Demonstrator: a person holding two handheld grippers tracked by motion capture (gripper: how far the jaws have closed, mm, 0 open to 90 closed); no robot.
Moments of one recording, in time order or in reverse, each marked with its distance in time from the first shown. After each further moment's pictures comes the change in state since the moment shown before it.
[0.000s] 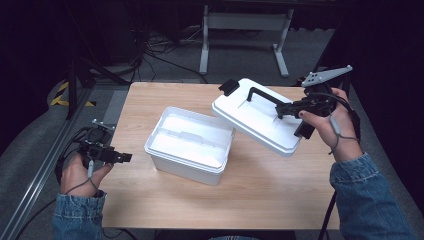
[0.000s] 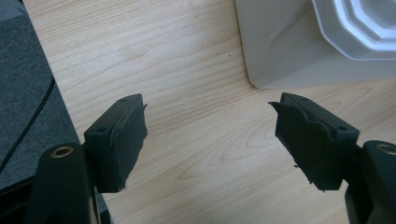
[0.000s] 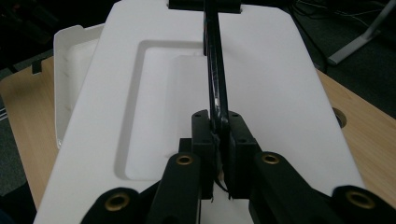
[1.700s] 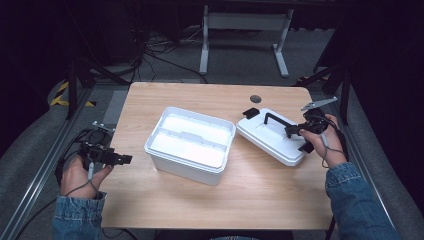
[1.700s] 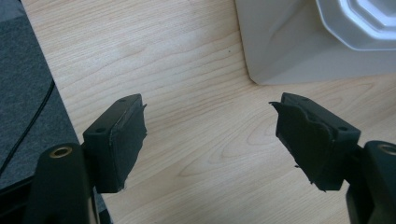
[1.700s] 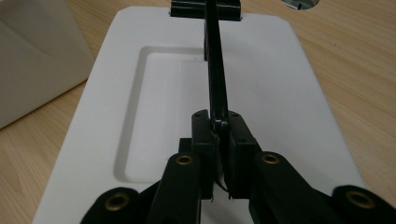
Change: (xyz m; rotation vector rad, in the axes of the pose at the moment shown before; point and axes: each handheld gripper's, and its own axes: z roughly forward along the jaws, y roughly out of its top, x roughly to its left) left arm -0.002 -0.005 0.002 0.000 0.006 0.012; right arm -0.083 -0.115 0.075 0.150 -0.079 0.185
